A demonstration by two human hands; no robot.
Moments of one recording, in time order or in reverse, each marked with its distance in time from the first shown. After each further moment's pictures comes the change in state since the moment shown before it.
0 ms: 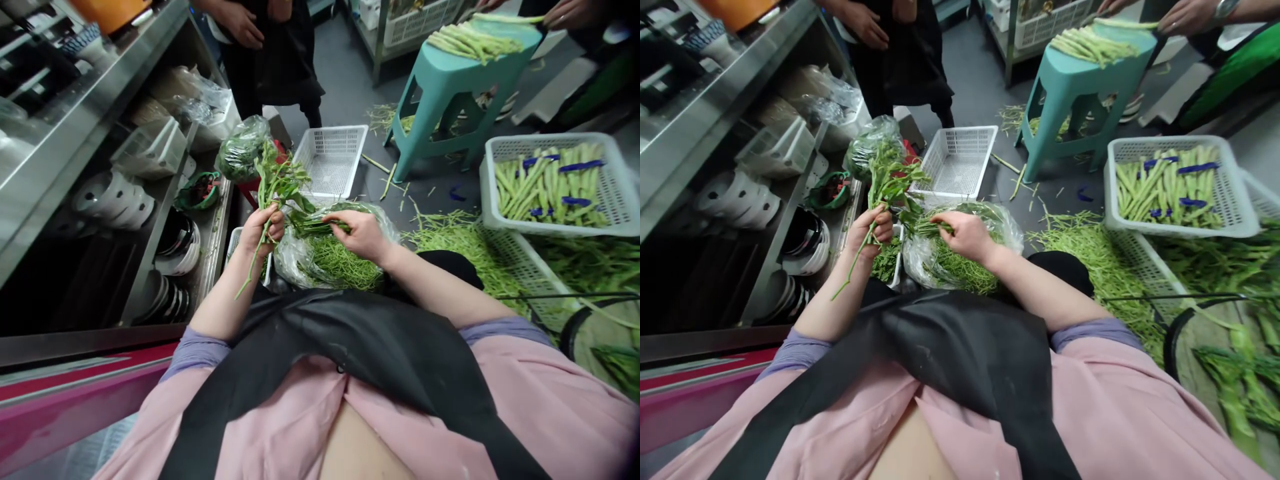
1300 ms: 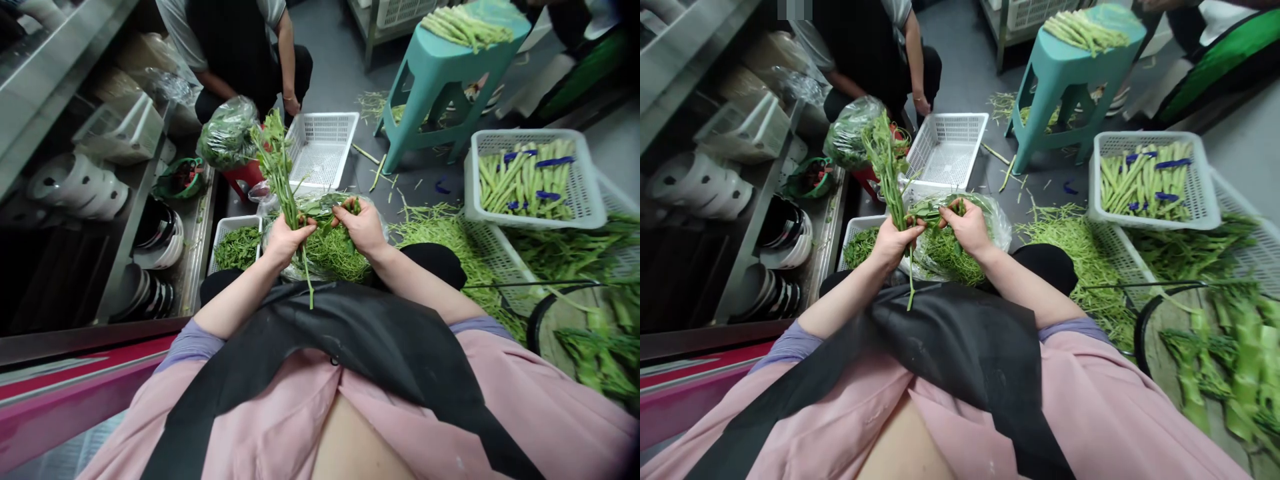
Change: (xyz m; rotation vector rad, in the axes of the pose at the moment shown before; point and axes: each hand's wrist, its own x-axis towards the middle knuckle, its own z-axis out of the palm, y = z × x) left_hand 0.008 -0.087 0.010 0.456 0.057 0.279; right_hand -0.007 0.021 0.015 0.636 0.366 0.323
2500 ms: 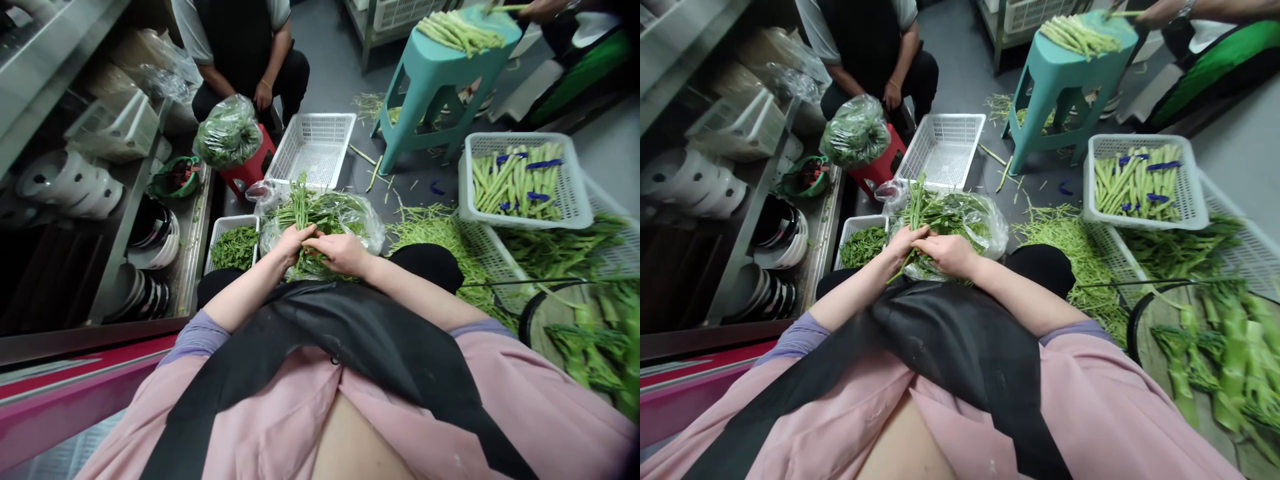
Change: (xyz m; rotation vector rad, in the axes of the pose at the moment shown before) left_hand 0.016 -0.029 0.006 -0.170 -0.078 -0.427; right_hand -0.035 0.003 -0.007 -0.705 -0.574 -0.545
